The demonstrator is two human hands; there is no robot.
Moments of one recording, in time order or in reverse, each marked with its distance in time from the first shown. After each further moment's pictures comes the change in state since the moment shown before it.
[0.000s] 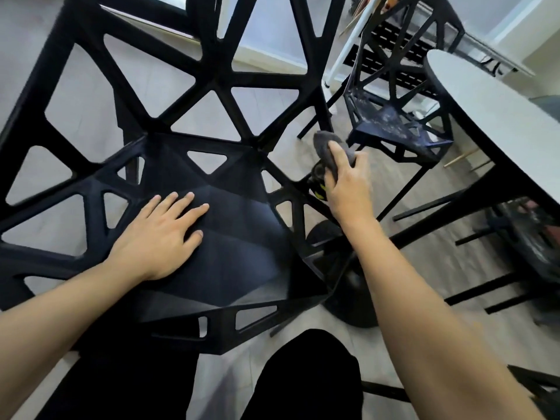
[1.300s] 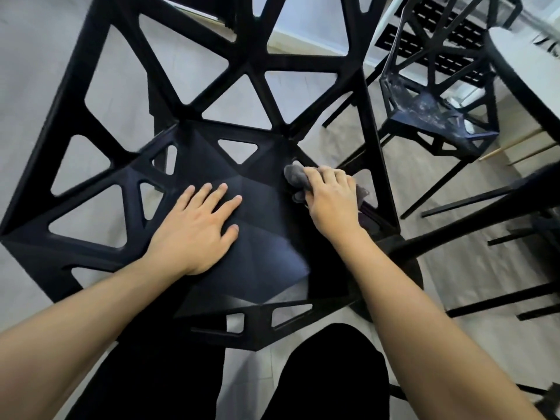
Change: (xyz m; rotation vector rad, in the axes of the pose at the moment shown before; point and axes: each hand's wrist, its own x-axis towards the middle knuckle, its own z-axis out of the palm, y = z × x) left_hand 0.004 0.006 0.000 0.055 -0.011 0.010; right_hand -0.034 -0.049 0.066 -0.298 -0.119 -0.297
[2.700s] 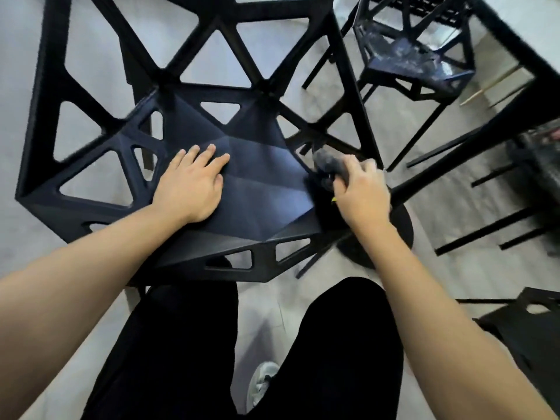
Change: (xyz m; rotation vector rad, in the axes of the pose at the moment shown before) left_hand 0.011 -0.006 0.005 -0.061 0.078 0.058; right_hand -0.097 0.009 -0.067 0.140 -0.093 0.424
